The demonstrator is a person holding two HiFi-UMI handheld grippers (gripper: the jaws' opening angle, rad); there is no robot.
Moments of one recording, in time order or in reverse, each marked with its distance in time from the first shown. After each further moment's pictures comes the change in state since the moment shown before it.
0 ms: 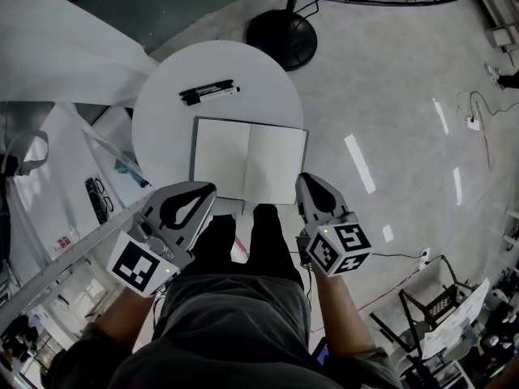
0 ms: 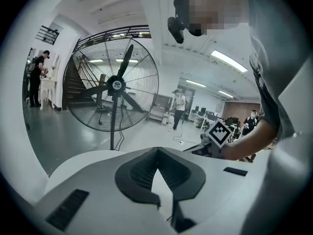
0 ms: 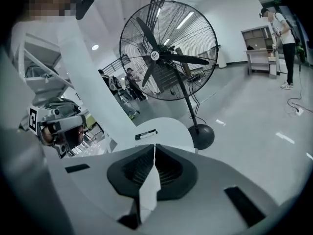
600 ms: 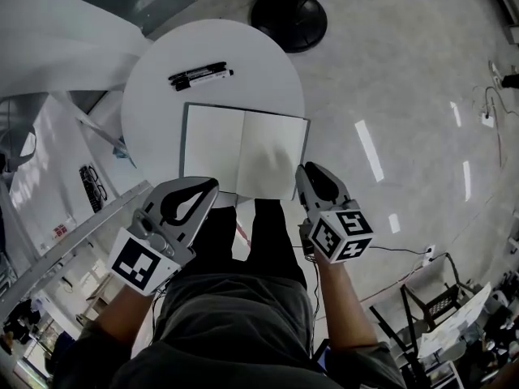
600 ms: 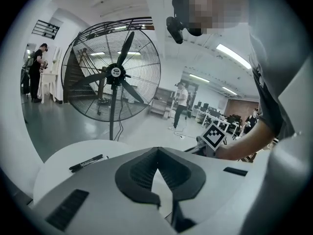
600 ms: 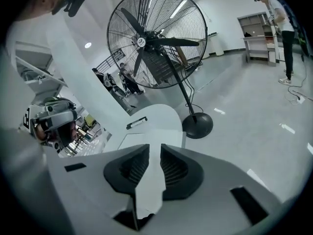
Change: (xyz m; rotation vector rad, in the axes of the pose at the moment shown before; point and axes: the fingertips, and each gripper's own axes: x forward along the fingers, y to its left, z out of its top) left arm 0.042 -0.010 -0.030 -0.024 0.074 0.016; right arm 0.026 -0.056 -0.045 0.068 0.096 0.014
